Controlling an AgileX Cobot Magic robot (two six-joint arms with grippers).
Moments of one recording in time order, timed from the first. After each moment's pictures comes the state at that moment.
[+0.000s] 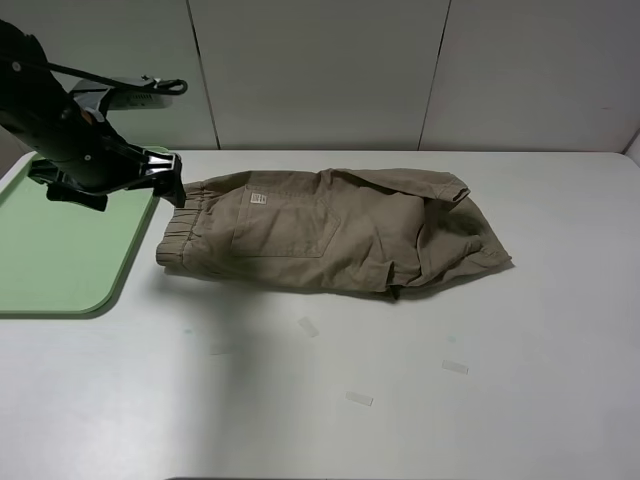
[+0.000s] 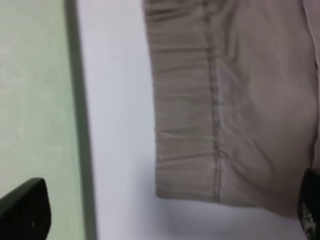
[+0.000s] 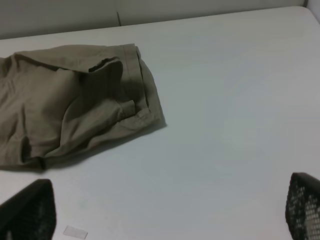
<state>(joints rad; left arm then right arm) -0.23 1.68 -0.99 0.10 0.39 -0.28 0.03 -0.01 -0.50 -0.02 1.03 0.15</state>
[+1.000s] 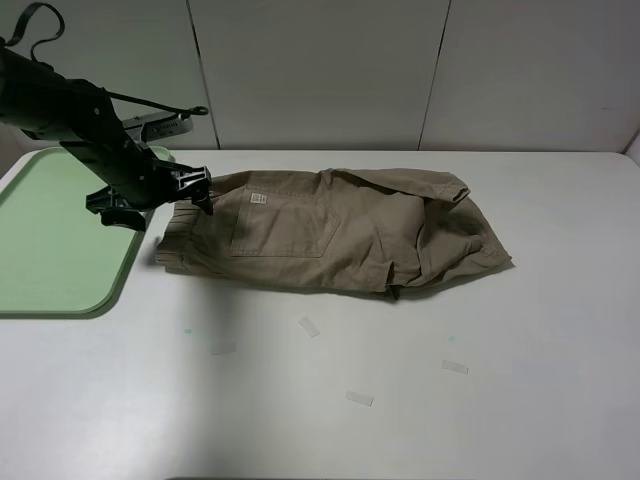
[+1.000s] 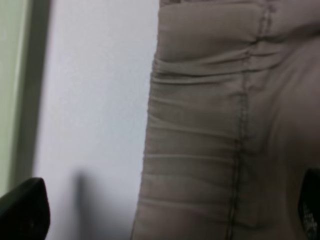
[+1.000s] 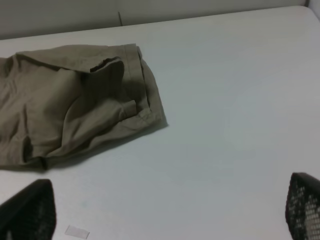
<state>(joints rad) -0.21 2.01 -1.13 -0.05 0.24 -0.31 0.03 -0.01 -0.50 -0.01 1.03 0.15</state>
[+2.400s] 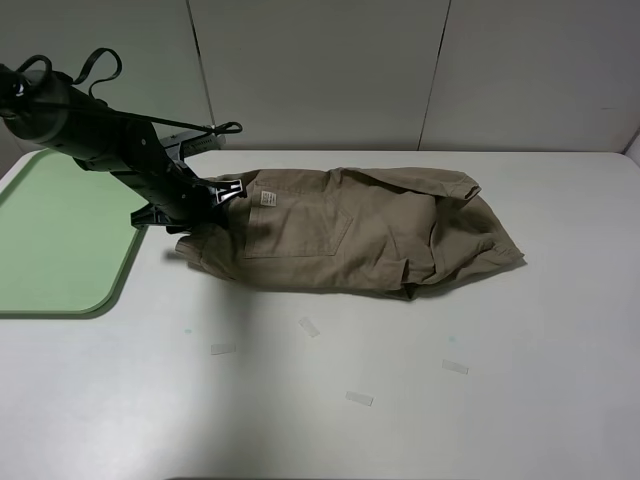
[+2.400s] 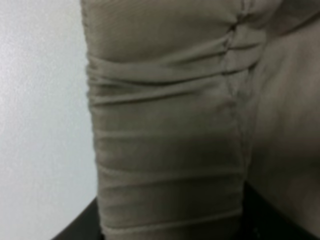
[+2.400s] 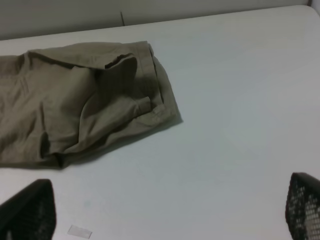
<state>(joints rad) -0.30 2.11 -1.15 -0.15 0.10 -0.31 0.03 -0.01 -0.50 -0.01 1.03 0.15</state>
